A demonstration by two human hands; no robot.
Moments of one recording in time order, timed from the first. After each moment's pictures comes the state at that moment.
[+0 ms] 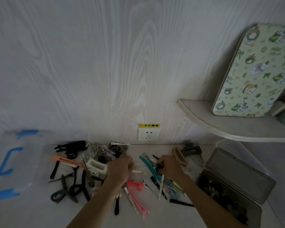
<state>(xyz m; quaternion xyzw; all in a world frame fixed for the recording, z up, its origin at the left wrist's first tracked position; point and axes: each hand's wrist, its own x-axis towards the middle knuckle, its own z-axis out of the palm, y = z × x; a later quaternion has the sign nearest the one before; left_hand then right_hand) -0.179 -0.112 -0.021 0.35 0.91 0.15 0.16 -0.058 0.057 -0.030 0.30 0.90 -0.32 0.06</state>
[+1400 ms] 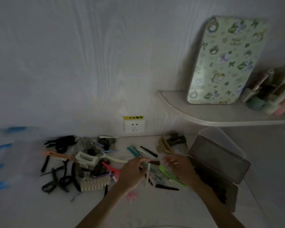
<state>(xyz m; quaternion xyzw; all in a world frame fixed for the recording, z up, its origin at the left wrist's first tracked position) -0.086 -0.081 0.008 0.42 0.82 0.32 0.24 0.047 0.069 0.021 0.35 0.82 -0.45 -0.05</state>
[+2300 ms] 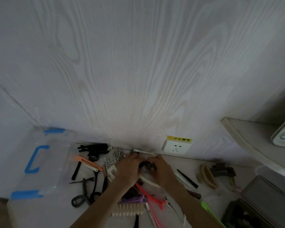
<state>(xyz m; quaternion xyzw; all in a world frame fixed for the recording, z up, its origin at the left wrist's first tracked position) -0.236 -0.134 -0.017 0.38 0.91 0.11 0.14 -0.154 -0.005 -0.040 0.19 0.92 -0.33 0.02</state>
